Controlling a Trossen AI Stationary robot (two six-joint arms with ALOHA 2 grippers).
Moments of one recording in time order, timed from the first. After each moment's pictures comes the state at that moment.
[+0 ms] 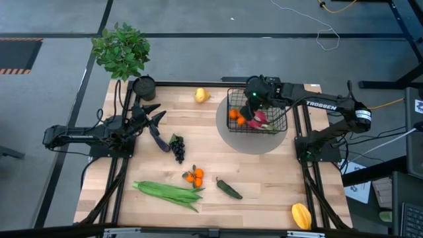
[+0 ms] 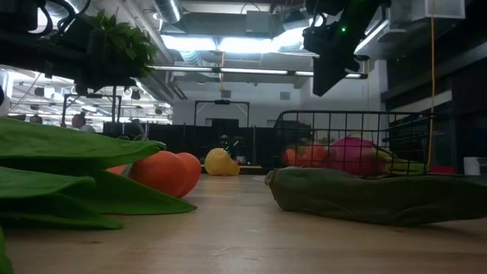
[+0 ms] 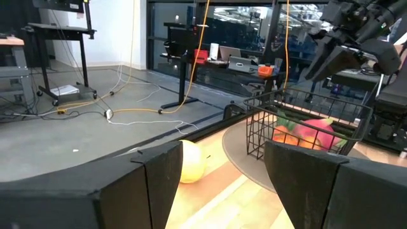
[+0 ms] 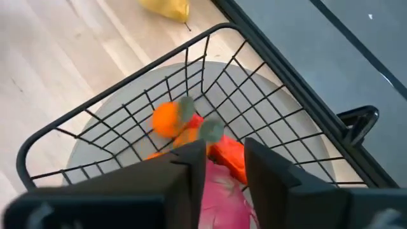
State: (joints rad) left arm 0.09 0.17 0.03 0.27 -0.65 -0.07; right arm -0.34 1.40 1.22 -0.82 0.29 0.23
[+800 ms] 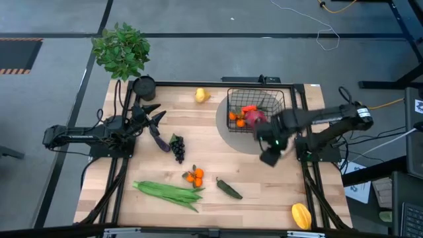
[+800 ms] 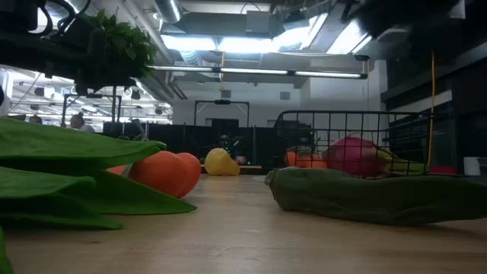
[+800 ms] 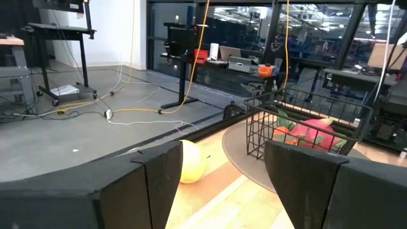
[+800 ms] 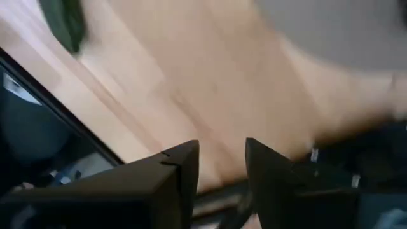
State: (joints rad) left arm 0.09 0.17 0.03 0.27 -0.65 -0.07; right arm 0.14 1.40 1.28 -1.43 -0.29 0.77
